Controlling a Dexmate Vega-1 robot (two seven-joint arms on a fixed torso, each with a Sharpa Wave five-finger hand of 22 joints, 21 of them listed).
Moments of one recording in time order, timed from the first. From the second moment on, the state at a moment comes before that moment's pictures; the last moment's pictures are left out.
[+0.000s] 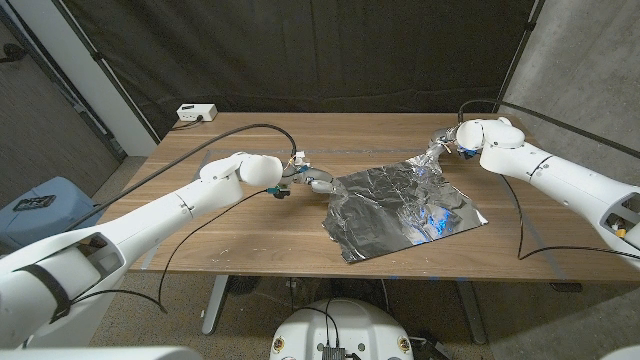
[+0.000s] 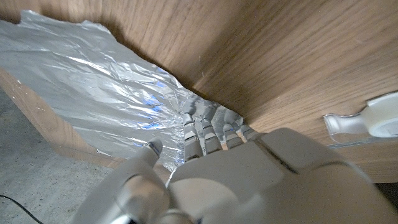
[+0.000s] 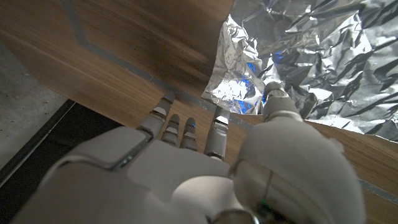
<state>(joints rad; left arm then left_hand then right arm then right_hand) 0.48 0.74 0.86 -1.61 0.40 -0.09 -0.58 0.15 0.17 0.55 0.12 0.20 0.33 -0.10 0.18 0.18 0.17 -0.06 0.22 0.19 -0.05 0.02 0.19 0.17 -0.16 -0.02 0.20 0.19 -0.31 -0.82 -0.88 -1.40 -0.58 -0.36 0.53 0.73 -0.02 0.29 -0.17 0.31 0.72 -0.07 0.41 0.26 0.03 0.03 0.23 0.20 -0.05 0.07 0.22 0.20 0.23 0.06 0.20 0.17</state>
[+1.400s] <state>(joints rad) 0.47 0.72 0.87 -1.58 0.40 -0.13 -0.58 0.17 0.16 0.58 0.09 0.20 0.33 -0.10 0.18 0.18 0.16 -0.06 0.21 0.19 -0.04 0.02 0.19 0.17 -0.15 -0.02 0.21 0.19 -0.34 -0.84 -0.88 -1.47 -0.65 -0.39 0.52 0.83 0.01 0.28 -0.15 0.33 1.00 -0.14 0.51 0.22 0.24 -0.06 0.24 0.19 0.07 -0.01 0.25 0.20 0.31 0.03 0.20 0.17</state>
